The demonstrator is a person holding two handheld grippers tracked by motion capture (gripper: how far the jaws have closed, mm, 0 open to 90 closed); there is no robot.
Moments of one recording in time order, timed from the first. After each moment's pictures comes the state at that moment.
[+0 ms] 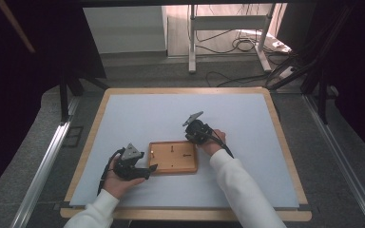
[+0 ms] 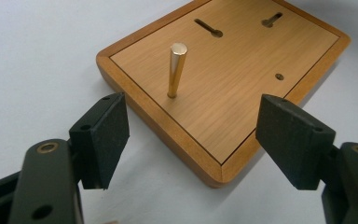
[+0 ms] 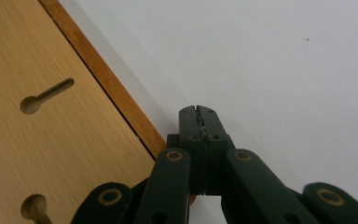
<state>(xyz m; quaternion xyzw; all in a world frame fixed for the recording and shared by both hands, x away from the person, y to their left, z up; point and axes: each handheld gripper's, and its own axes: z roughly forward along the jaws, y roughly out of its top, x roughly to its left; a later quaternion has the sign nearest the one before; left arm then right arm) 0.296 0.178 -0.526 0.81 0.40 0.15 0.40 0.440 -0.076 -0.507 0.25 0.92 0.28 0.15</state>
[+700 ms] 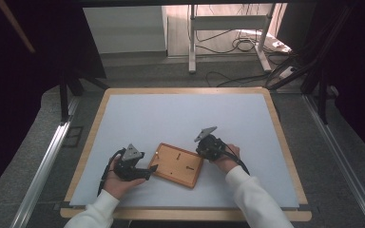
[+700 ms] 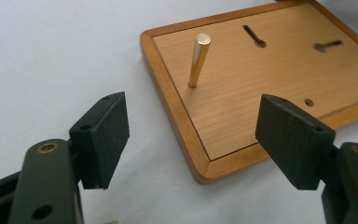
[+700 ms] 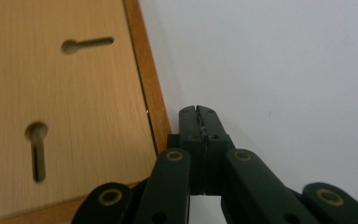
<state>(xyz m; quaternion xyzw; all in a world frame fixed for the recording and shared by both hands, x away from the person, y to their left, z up) 0.294 0.176 -0.525 0.81 0.40 0.16 0.40 0.385 -0.118 -0.507 0.24 0.92 0.27 0.14</state>
